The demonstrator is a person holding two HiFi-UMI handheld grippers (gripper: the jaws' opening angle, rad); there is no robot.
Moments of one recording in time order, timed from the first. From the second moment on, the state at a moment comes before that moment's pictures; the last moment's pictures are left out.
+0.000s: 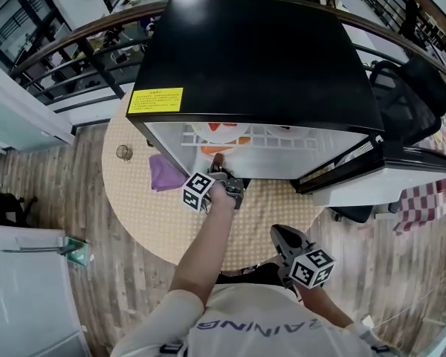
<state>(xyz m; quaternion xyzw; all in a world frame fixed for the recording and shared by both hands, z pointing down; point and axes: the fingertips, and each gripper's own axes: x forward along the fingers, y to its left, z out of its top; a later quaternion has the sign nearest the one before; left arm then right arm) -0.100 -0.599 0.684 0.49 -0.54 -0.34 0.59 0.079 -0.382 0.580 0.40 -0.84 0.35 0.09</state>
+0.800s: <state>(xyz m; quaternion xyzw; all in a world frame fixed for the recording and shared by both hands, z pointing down) -0.073 -0.568 0.695 0.69 -0.54 0.09 0.47 0.074 -0.382 0.576 0.40 -0.85 0.35 0.08</state>
